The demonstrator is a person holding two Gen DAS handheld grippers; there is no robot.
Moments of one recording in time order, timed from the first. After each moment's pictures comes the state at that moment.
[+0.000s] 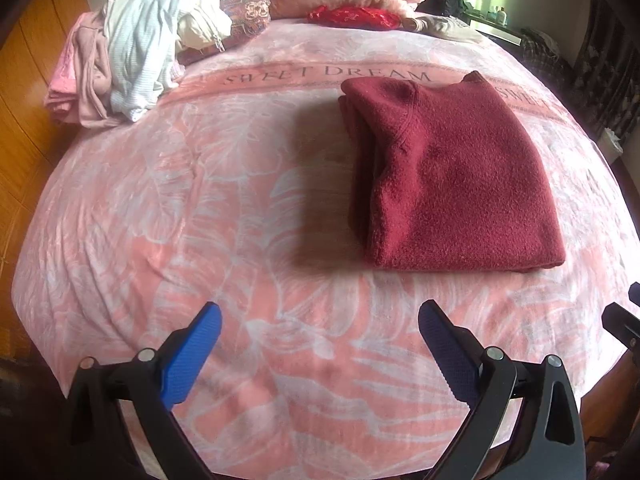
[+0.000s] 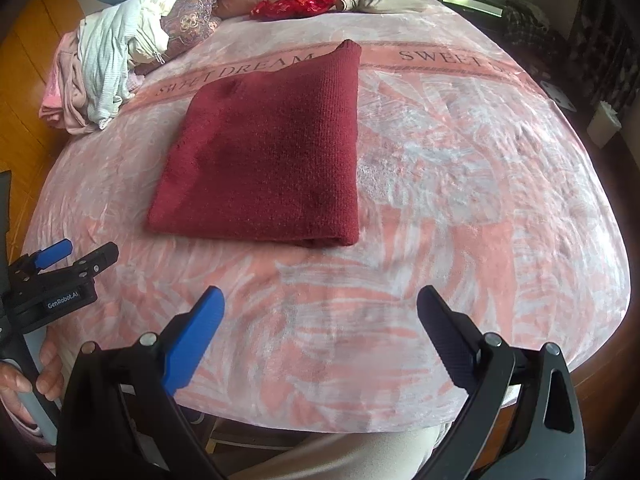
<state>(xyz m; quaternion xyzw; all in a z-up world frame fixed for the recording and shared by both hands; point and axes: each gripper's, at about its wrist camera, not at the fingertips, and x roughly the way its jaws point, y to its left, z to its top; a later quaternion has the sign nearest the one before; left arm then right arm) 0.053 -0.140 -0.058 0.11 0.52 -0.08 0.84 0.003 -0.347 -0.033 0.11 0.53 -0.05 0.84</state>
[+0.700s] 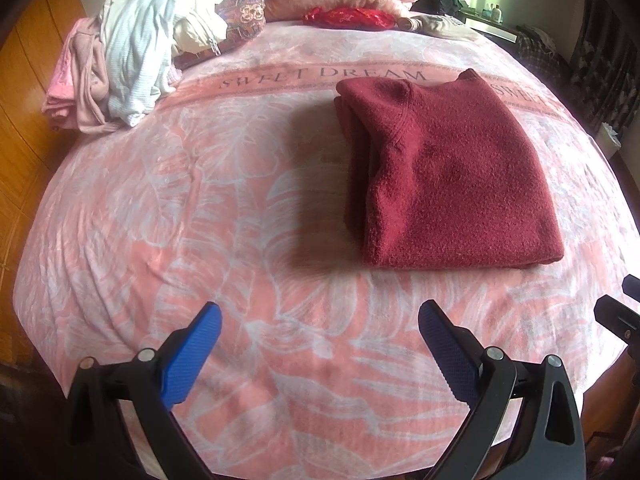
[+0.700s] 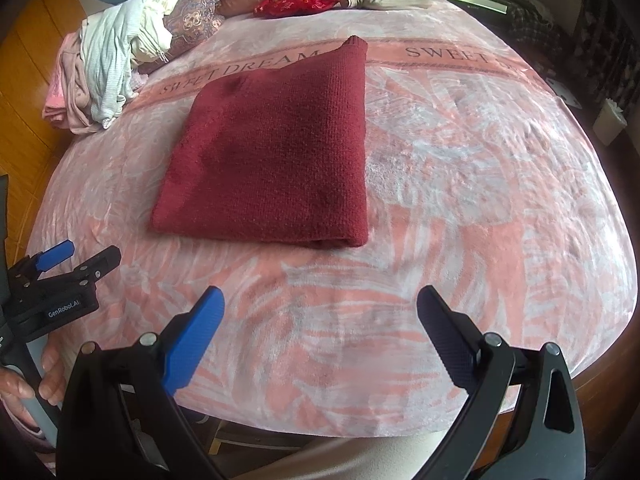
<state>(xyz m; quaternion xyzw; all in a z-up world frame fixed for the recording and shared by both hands) 0.052 -0.140 -0.057 0.12 0.52 -0.09 0.84 0.008 -0.345 -0.037 0.11 0.53 -0.05 0.84</state>
